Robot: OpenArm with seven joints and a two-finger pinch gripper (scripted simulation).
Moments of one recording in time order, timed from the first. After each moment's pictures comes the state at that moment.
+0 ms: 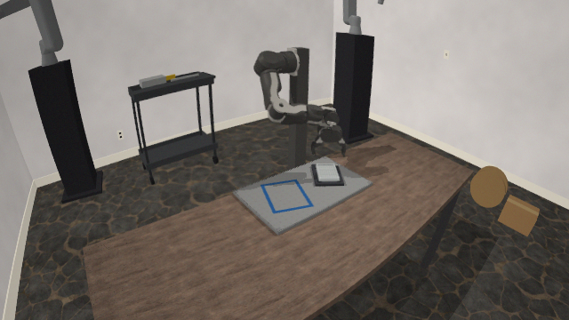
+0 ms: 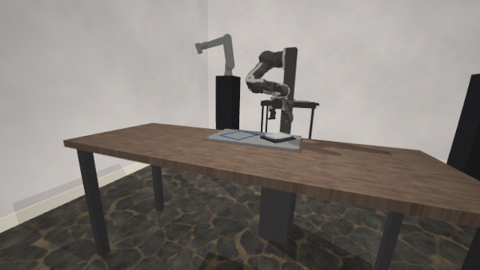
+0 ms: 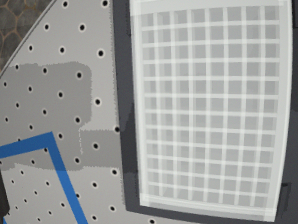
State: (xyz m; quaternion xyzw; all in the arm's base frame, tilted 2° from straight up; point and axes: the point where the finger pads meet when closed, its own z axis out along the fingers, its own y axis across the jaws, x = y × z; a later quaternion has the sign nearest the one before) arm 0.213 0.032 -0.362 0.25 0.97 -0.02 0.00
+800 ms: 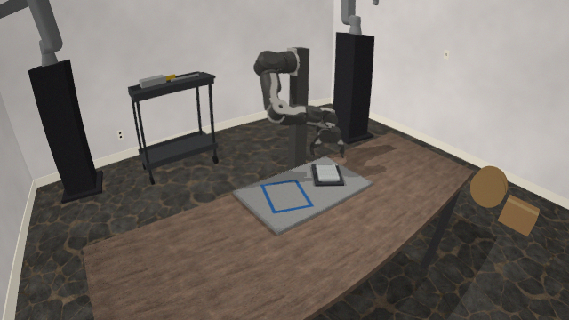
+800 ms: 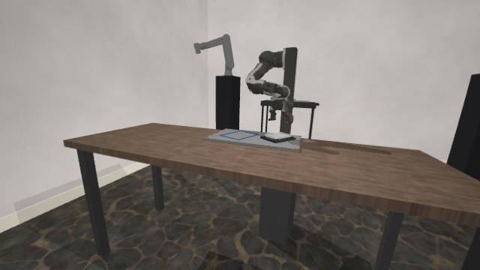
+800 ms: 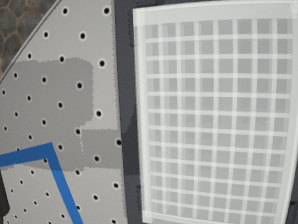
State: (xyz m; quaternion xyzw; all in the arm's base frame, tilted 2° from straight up) arm 0.205 0.032 -0.369 0.25 0.97 -0.02 0.00
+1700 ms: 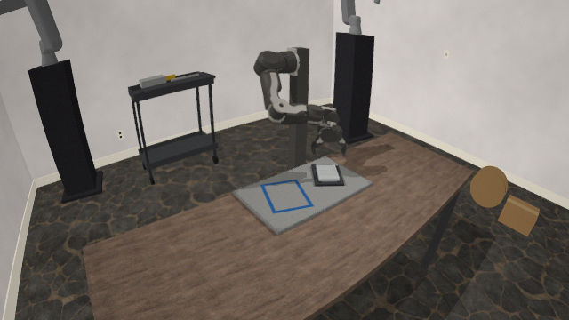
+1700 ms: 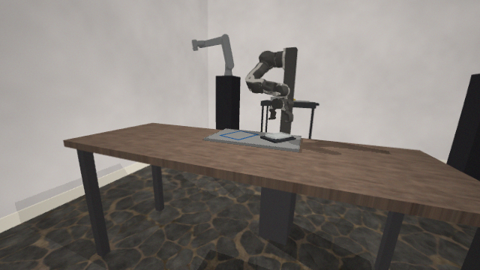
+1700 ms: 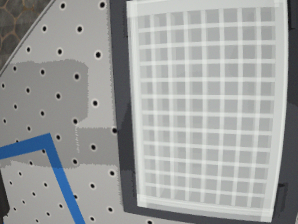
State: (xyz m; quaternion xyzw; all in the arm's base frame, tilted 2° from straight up) arm 0.213 0.033 -0.362 0.26 0.97 -0.01 0.00
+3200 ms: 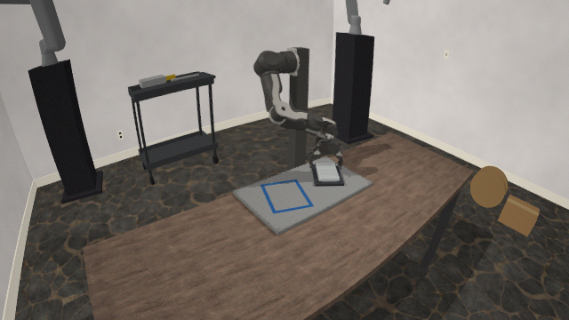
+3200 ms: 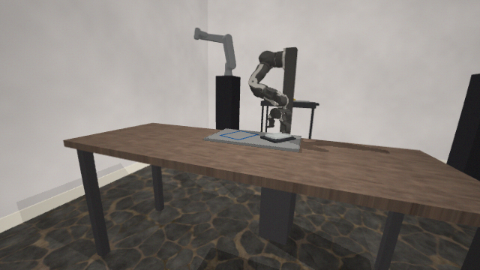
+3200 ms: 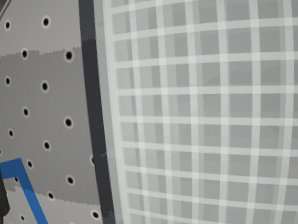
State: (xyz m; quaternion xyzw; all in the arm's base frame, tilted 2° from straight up) arm 0.208 0.022 -0.414 0.27 0.96 -0.04 -0.01
